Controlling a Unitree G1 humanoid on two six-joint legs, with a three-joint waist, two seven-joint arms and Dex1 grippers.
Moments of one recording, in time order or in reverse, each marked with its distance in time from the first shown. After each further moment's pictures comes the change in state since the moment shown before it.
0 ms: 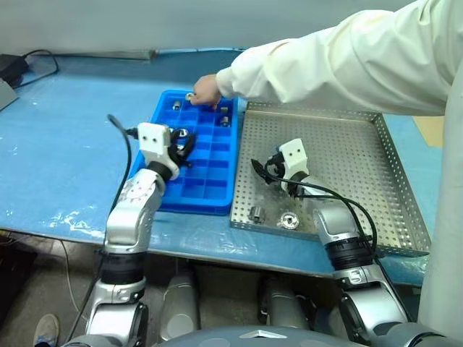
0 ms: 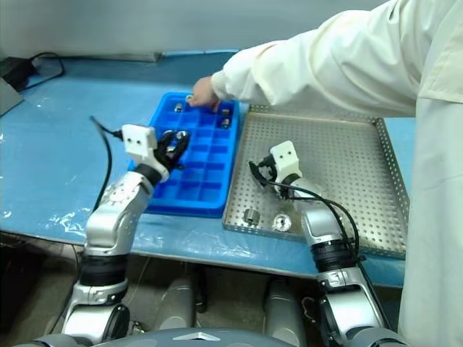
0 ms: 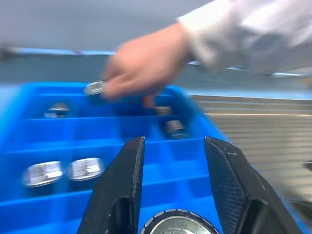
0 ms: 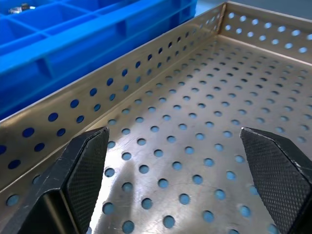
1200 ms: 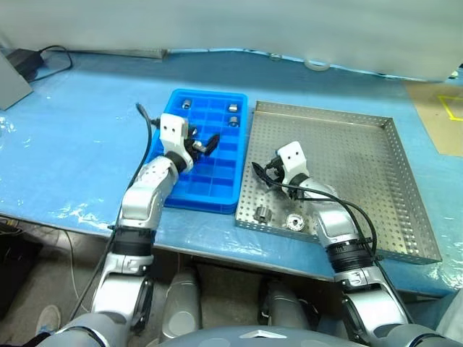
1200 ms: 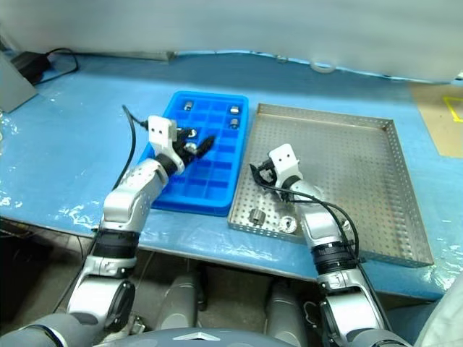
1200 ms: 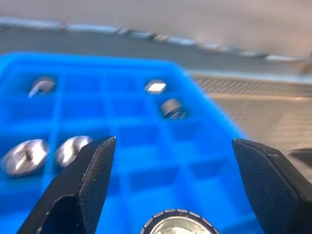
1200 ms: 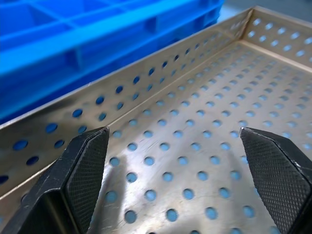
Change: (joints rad) left arm -0.282 -0.006 -0.064 0.368 -0.046 -0.069 -0.149; right arm 0.039 -0.004 -0.017 -0.054 -0.053 -0.018 -0.015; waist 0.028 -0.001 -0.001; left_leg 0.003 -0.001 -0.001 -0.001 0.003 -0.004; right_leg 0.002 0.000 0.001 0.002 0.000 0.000
